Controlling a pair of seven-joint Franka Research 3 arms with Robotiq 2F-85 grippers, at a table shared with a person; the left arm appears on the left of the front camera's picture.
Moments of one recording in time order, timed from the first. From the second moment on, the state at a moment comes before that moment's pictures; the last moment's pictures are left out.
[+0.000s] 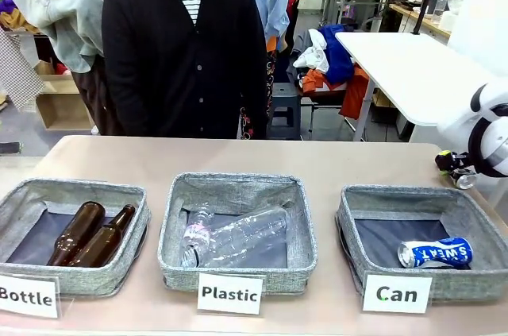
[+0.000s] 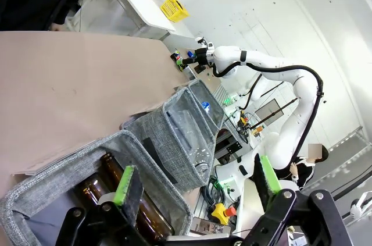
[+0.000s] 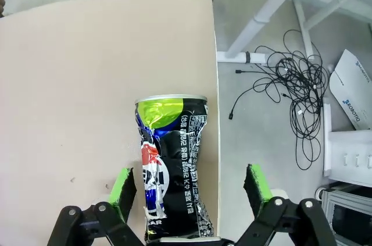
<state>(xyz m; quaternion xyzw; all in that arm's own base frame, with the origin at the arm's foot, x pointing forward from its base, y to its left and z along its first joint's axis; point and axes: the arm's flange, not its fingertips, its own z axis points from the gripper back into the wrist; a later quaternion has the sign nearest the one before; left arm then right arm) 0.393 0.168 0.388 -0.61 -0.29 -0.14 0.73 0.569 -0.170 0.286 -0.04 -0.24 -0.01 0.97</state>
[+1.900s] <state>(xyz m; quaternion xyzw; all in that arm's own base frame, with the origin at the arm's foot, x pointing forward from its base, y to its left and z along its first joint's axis) 0.393 0.168 0.388 -0.60 -0.29 -0.14 0.73 0.561 -0.149 0.321 -0.02 -0.25 0.03 0.97</state>
